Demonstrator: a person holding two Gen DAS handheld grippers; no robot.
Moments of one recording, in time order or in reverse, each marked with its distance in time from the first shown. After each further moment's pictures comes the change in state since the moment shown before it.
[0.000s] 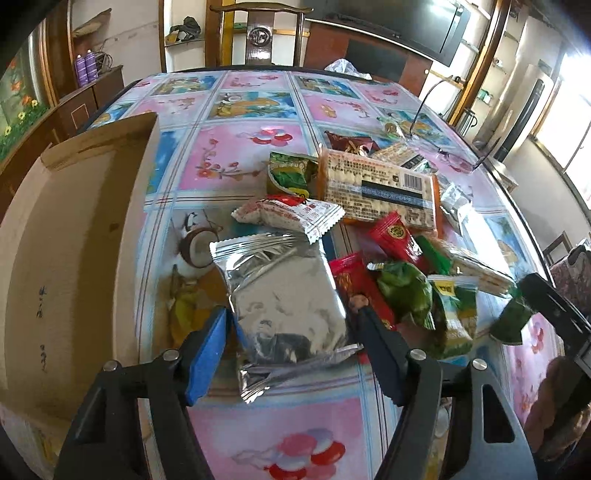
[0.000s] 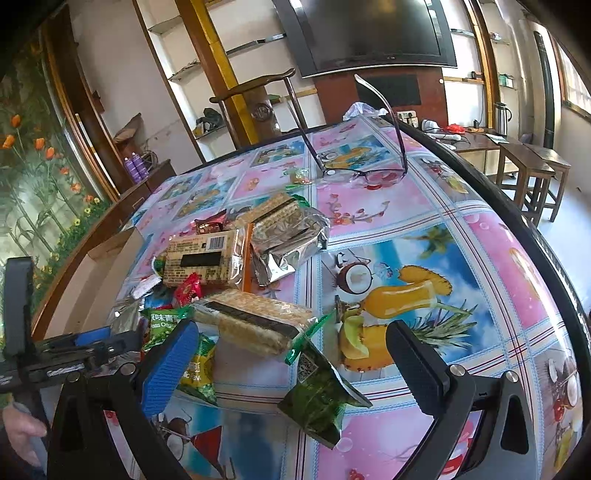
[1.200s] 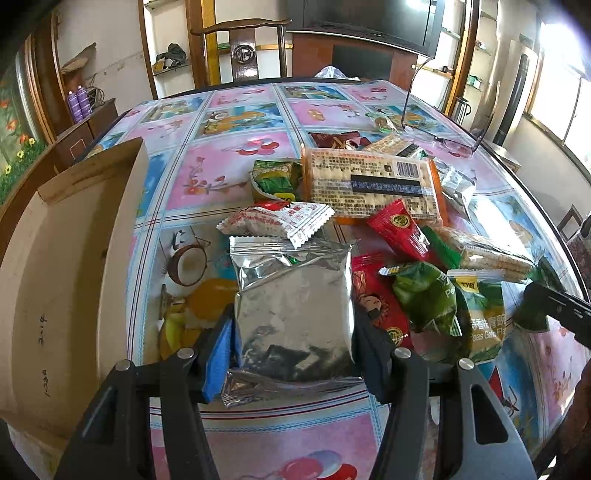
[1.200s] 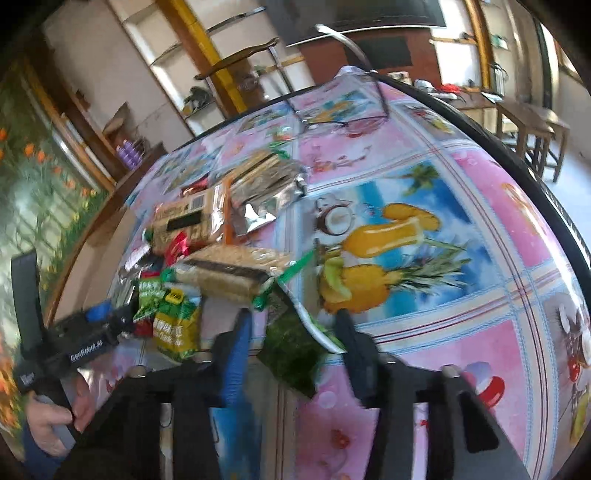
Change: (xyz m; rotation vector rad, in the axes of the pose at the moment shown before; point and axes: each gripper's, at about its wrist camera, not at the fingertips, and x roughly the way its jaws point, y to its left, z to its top) left arm 0.010 -0.014 -0.006 0.110 -0.032 0.072; right arm 0.010 -0.016 -0.020 0.057 0.137 0.010
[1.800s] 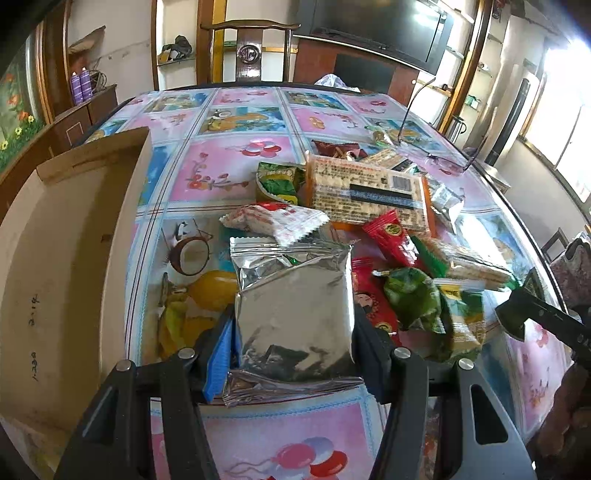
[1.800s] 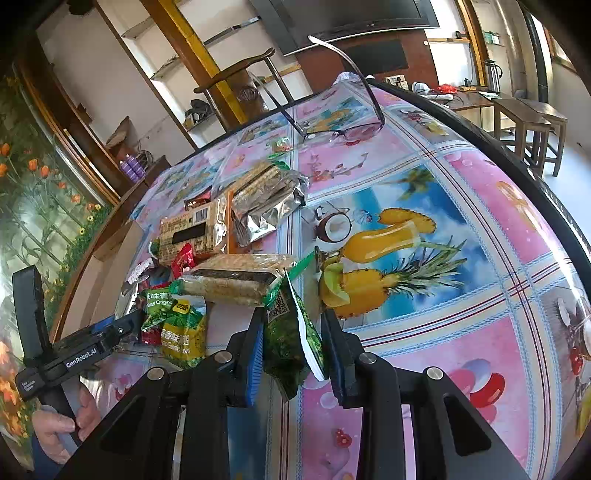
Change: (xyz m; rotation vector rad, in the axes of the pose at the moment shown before) left arm -0.013 0.010 -0.004 -0.080 -0.026 -0.097; right arm -0.012 -0.011 -0.002 0.066 -0.053 0.040
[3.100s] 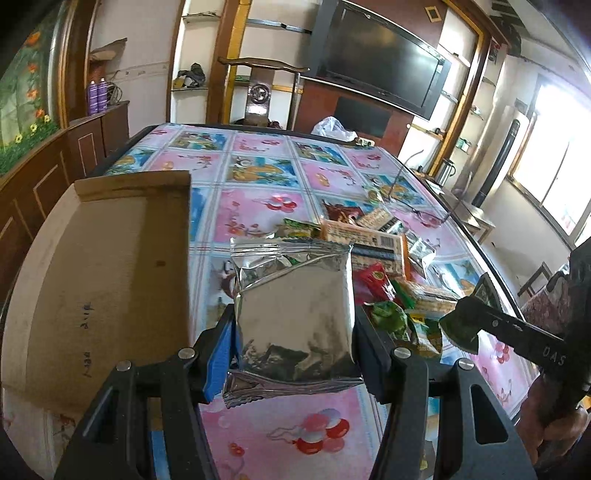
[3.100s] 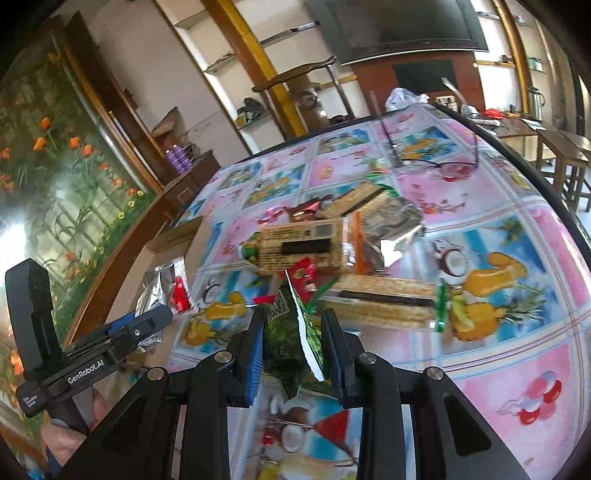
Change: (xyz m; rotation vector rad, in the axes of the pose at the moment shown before) left arm -0.071 0.037 0.000 -0.070 -0.161 -0.049; right arm -0.002 0.103 0.011 -0.136 -0.006 0.127
